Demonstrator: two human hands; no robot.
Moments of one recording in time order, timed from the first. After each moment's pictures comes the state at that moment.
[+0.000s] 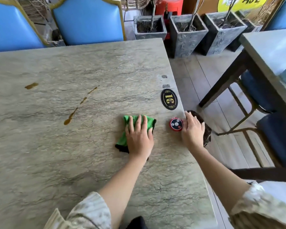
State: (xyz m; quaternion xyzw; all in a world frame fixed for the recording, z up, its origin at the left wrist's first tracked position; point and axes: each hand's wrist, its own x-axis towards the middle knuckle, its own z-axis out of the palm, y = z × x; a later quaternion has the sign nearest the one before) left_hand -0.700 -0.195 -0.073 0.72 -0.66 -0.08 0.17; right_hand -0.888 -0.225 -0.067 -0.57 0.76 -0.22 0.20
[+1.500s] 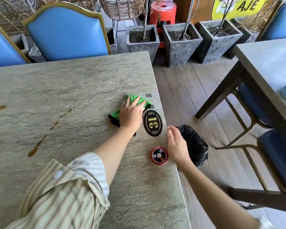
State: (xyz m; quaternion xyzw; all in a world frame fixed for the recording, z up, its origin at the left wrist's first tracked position) left_hand -0.734 -0.405 -0.079 0.67 -0.72 -0.09 0.14; right_hand -0.904 -0.287 -0.065 -0.50 0.70 -0.32 0.40
